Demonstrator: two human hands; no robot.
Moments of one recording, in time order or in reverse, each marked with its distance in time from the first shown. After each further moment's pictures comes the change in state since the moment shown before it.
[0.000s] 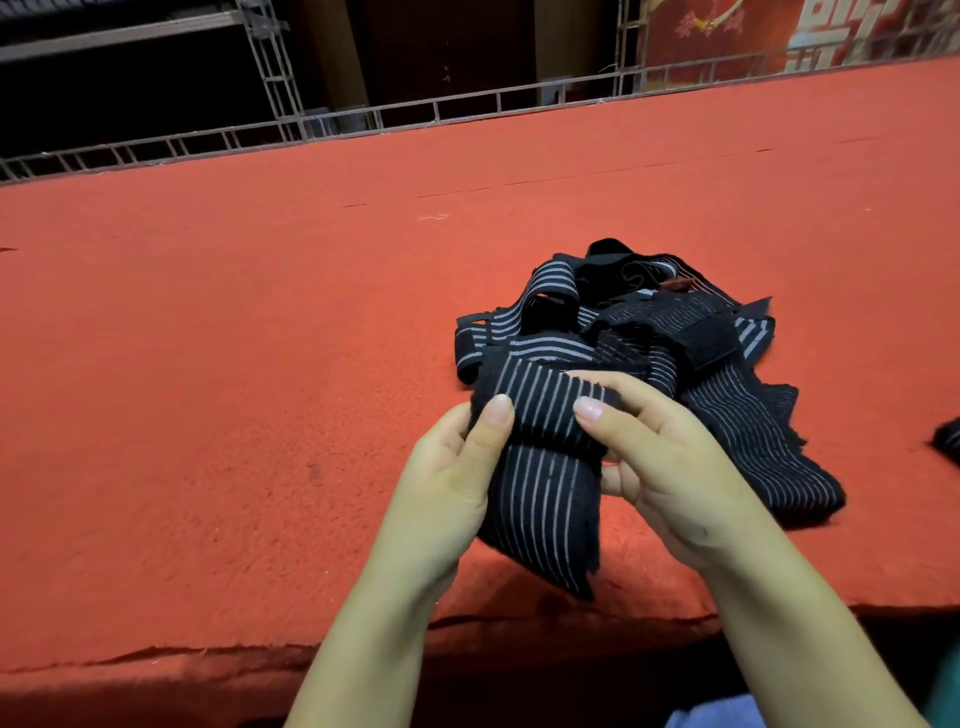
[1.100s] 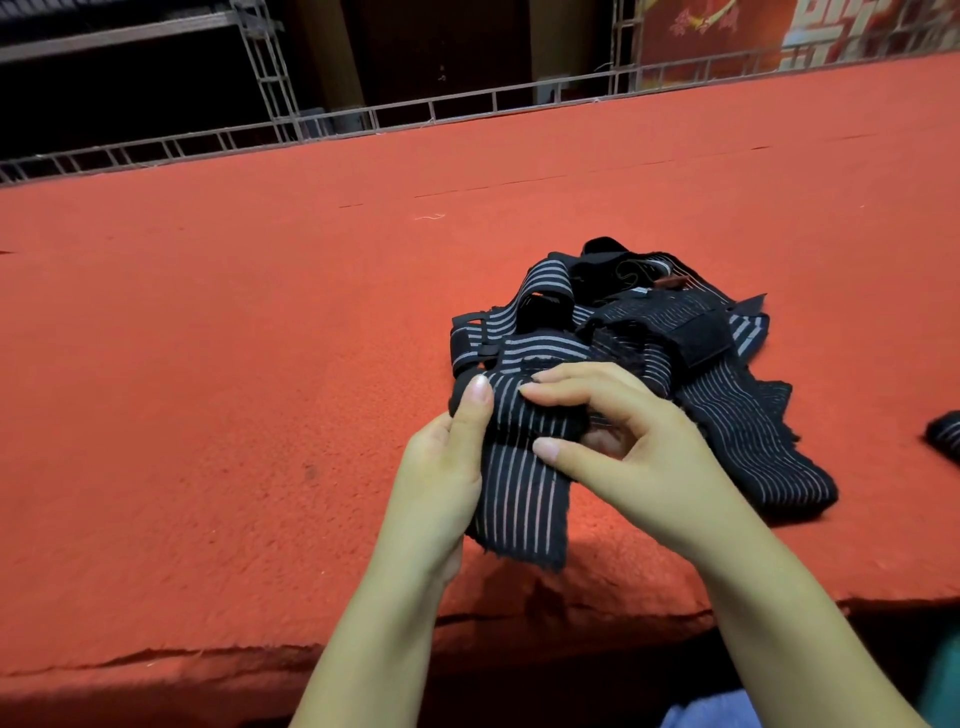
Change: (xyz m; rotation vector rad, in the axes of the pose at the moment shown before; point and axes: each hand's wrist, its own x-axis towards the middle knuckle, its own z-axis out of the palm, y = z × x) left_hand 0.005 0.000 0.007 -0.058 0.098 -0.092; right_hand 0.000 0.000 0.000 -0.467 -0.025 -0.351
